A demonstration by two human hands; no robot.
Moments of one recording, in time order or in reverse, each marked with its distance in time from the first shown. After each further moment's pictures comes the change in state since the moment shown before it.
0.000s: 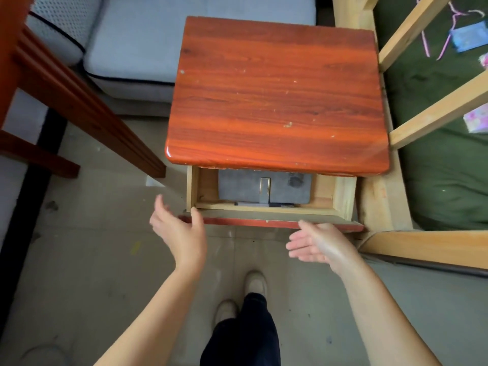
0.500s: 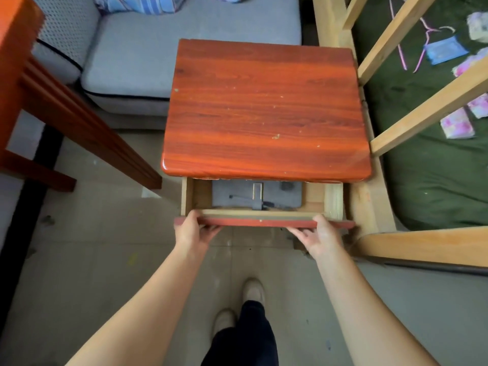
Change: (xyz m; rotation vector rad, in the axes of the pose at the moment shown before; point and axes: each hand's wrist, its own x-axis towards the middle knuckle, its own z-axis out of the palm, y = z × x) left_hand 0.028 0.011 0.030 -0.885 -0.358 -0.907; right_hand 0.037 -0.009 -0.008 1.106 0.202 0.074
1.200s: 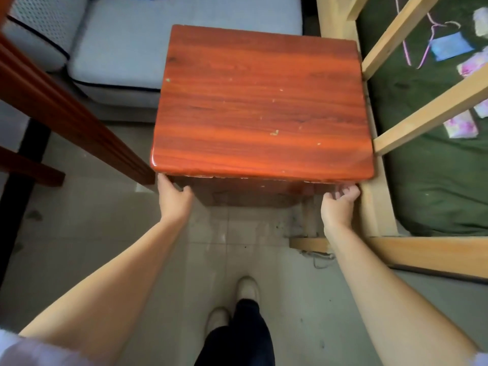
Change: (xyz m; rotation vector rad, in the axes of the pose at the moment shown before) left_hand 0.040 0.033 0.015 0.971 0.093 0.826; right_hand 0.036 -0.033 0.012 -0.769 0.227 -0.737
